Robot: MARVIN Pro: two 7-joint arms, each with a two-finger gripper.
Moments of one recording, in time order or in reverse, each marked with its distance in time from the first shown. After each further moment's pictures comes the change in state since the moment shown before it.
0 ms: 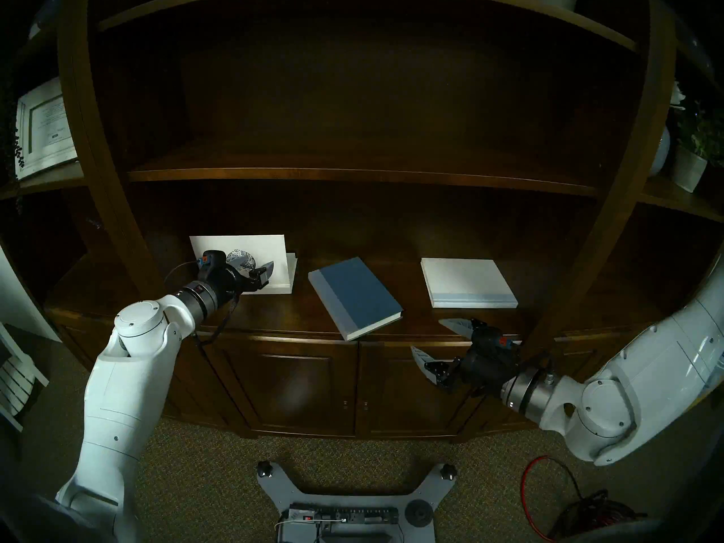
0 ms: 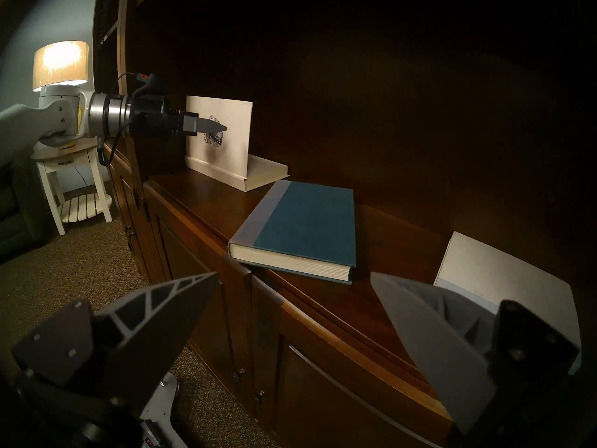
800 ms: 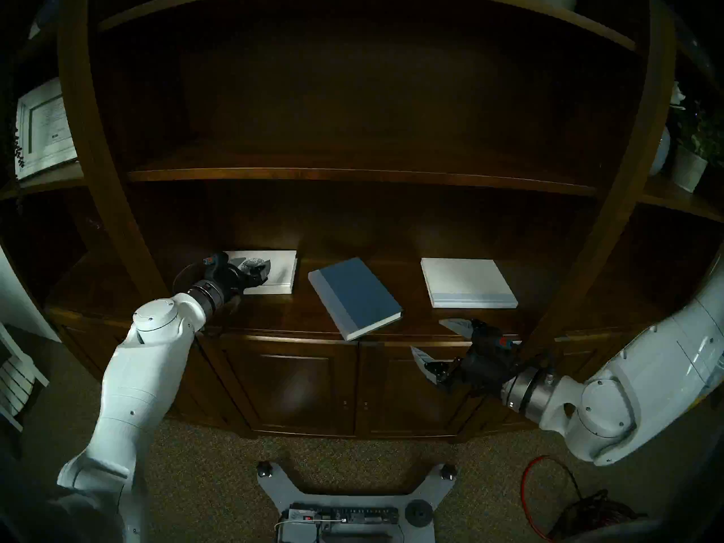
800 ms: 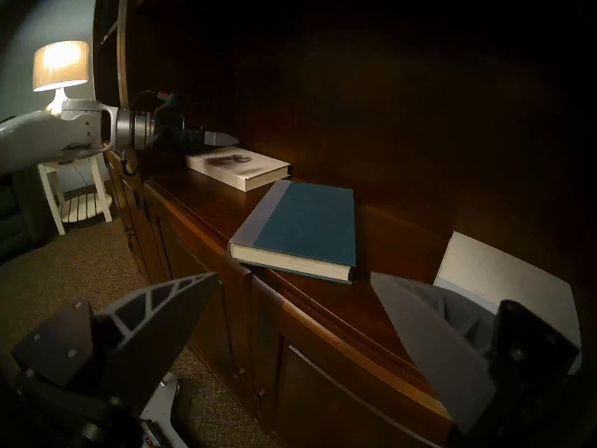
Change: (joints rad) left arm -0.134 -0.007 0.052 0.195 -0.025 -0.100 -0.013; right arm 0.000 -0.001 0.000 0.000 0.000 0.000 0.000
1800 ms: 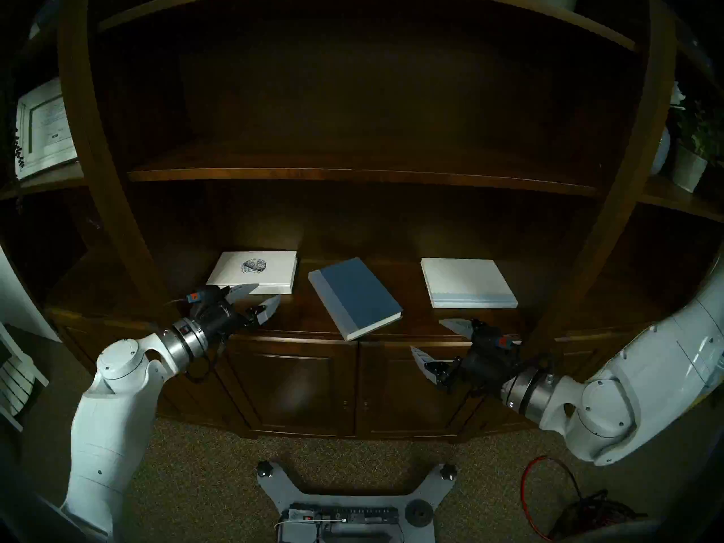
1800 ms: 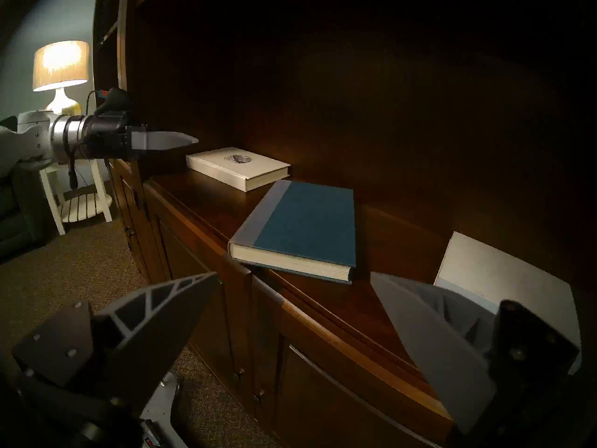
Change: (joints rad) left arm 0.415 0.030 -0.187 -0.299 -0.053 -0.032 -0.324; right arm 0.000 -0.001 0.000 0.000 0.000 0.000 -0.001
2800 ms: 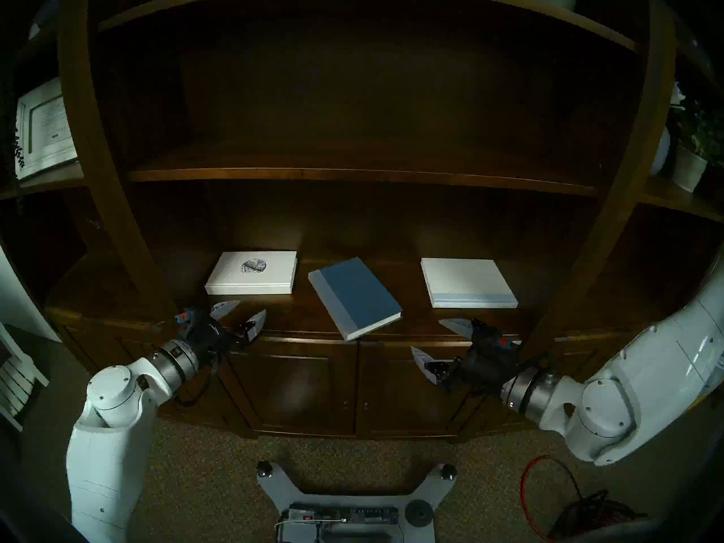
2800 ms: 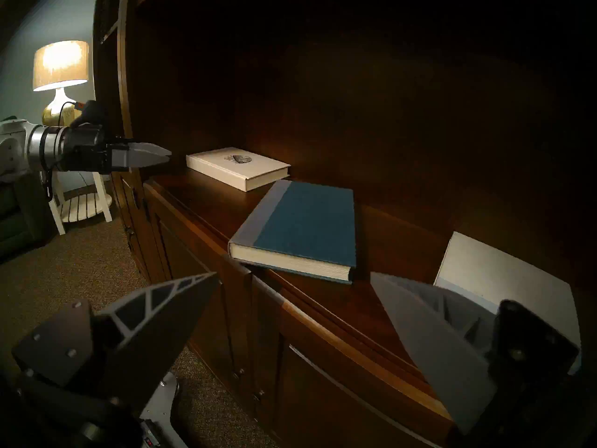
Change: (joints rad) left arm 0.128 -0.085 -0.070 -0.140 0.076 0.033 0.170; right arm 0.006 -0.011 -0.003 -0.001 0.002 0.002 0.010
